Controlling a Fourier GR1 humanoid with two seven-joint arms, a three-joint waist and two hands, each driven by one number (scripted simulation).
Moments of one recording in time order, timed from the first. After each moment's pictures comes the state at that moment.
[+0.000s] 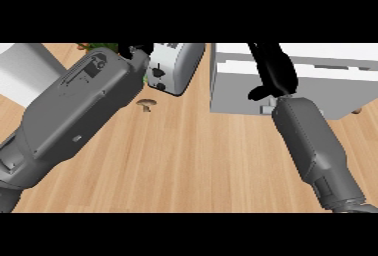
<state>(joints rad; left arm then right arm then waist) -1.18 0.35 -0.58 -0.96 0.84 0.84 0.04 -0.85 -0.15 -0.09 -0.65 1.28 -0.47 -0.15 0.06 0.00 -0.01</state>
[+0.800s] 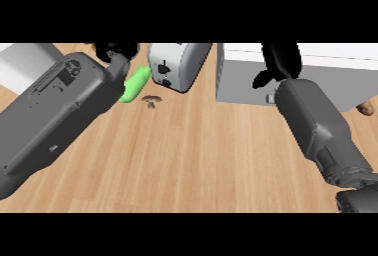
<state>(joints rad) -1.11 0.44 -0.57 -1.13 0.80 0.84 0.12 -1.08 -0.20 -0.18 -0.30 1.31 -0.65 -0.12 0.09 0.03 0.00</state>
